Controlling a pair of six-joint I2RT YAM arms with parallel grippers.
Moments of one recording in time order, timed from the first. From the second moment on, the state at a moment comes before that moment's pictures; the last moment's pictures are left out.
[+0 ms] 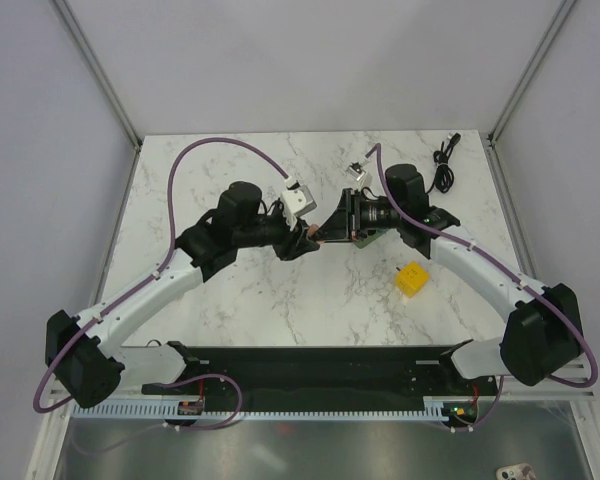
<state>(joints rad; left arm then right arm) -0.70 1.22 1.06 -0.27 0.46 0.18 0.48 1.38 1.05 -0.13 -0.87 0.76</state>
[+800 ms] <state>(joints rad) -0.61 1.26 1.17 -0.35 0.16 -0.22 0.28 1.29 0.97 -0.02 -0.81 0.79</state>
